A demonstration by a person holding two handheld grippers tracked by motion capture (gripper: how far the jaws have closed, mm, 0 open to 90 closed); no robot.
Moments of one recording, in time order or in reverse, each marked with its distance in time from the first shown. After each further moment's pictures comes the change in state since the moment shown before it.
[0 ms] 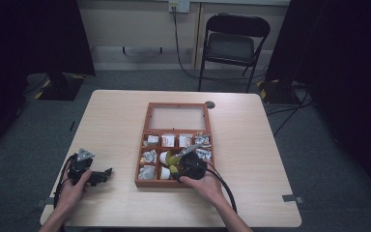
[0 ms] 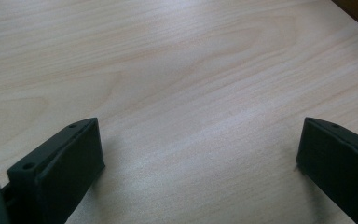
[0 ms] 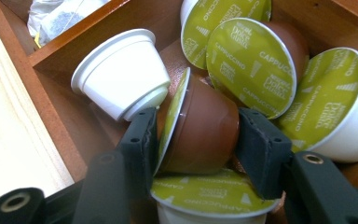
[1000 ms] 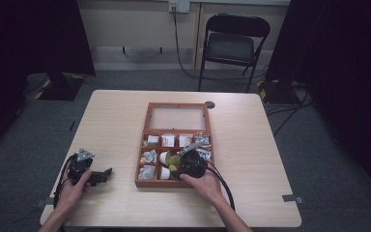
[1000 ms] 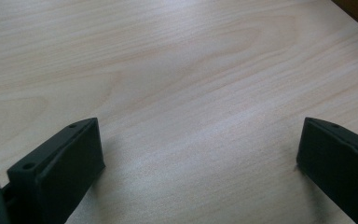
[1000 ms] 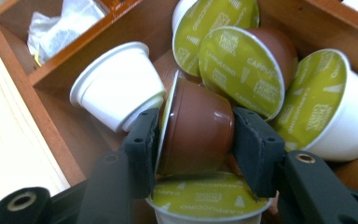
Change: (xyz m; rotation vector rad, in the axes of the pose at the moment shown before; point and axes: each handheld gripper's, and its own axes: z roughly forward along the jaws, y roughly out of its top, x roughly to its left) left arm 0.000 0.000 0.000 0.003 -0.001 0.006; right arm -0.003 0.003 -0.002 -0.013 0.013 0.072
